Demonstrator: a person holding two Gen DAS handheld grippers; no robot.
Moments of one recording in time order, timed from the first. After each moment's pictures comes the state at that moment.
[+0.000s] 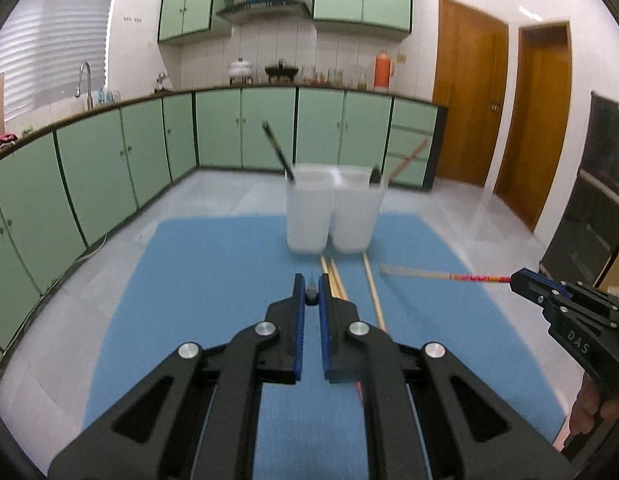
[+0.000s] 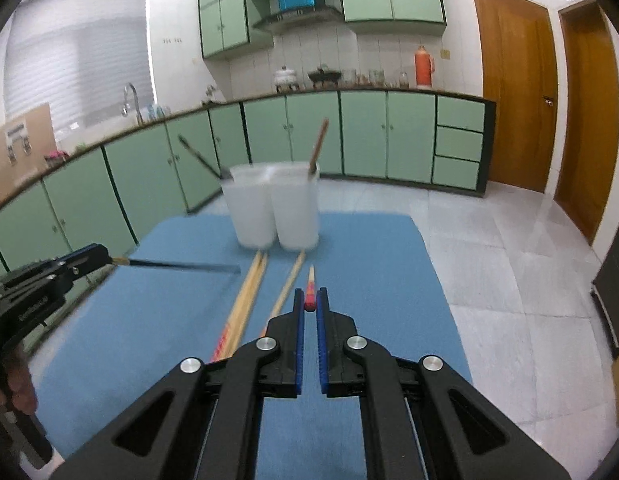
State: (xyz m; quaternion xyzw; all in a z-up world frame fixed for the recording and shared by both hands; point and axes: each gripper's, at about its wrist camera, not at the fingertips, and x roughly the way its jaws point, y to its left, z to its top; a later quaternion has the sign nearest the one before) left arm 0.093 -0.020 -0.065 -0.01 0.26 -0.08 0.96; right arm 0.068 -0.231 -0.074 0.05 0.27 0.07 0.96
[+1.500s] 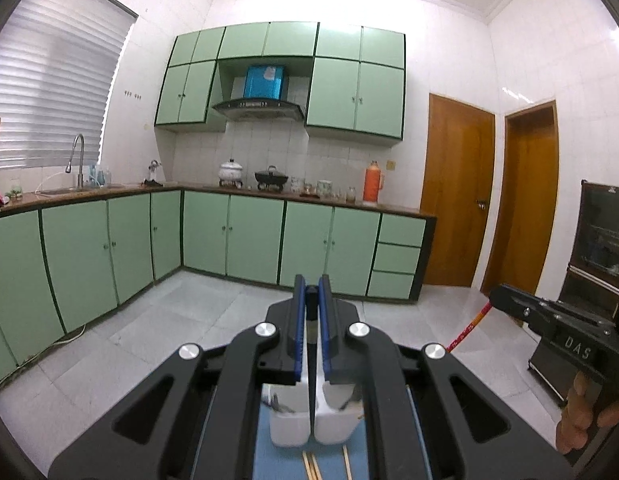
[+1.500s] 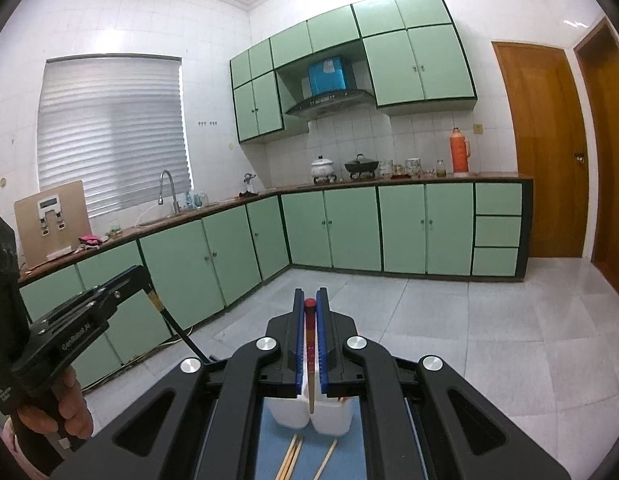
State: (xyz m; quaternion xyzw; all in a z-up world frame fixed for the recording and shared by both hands) left arm 0.203 -0.039 0.092 -0.05 0.09 -0.10 0.99; right arm 0.175 -0.231 0.105 0.07 0.13 0.13 0.98
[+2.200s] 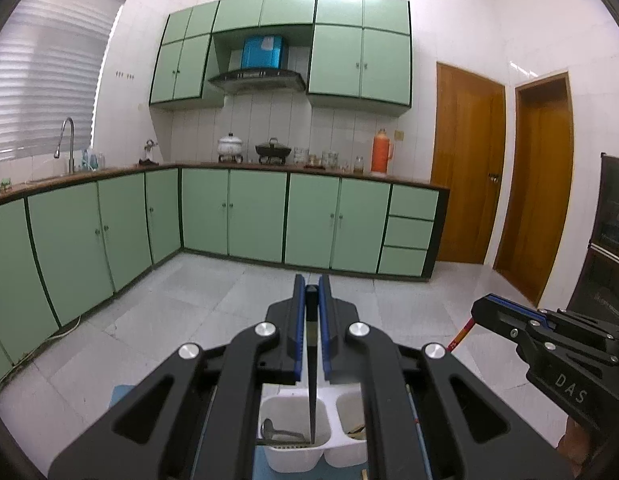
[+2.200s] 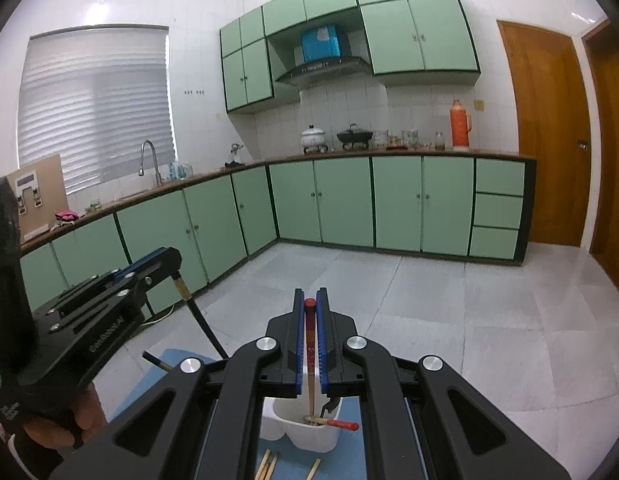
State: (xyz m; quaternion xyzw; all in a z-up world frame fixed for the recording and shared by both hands) left arm 0.309 -0.064 0.029 -0.03 0.14 -0.09 0.99; right arm 0.275 -0.217 0.039 0.06 0.19 0.12 0.97
